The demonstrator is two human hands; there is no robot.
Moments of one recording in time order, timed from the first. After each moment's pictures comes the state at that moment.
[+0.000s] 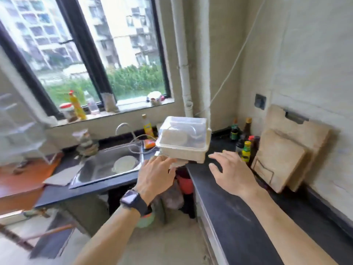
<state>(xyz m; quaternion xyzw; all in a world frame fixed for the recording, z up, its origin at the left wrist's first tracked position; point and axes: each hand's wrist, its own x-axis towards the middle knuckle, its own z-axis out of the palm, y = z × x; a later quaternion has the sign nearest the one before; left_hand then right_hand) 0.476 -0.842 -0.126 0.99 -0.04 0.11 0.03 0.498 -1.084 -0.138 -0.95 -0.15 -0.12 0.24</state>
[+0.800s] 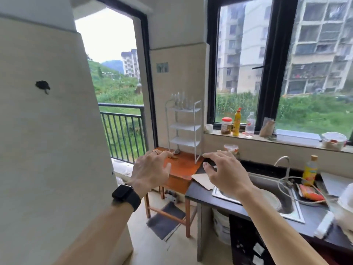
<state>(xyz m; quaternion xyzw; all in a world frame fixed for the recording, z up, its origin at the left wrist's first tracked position) 0.154 -0.273 -0.017 0.93 0.31 0.21 0.02 0.329 -0.430 -0.033 -0.82 -0.50 -0.11 0.27</state>
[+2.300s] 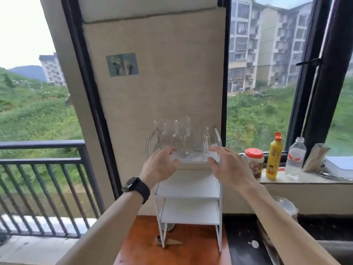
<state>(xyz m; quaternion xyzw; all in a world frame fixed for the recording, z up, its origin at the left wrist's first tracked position) 0.660 0.420 -0.001 0.95 0.16 0.17 0.22 0.737 0.204 -0.012 -0.89 -0.31 -0.13 0.31</state>
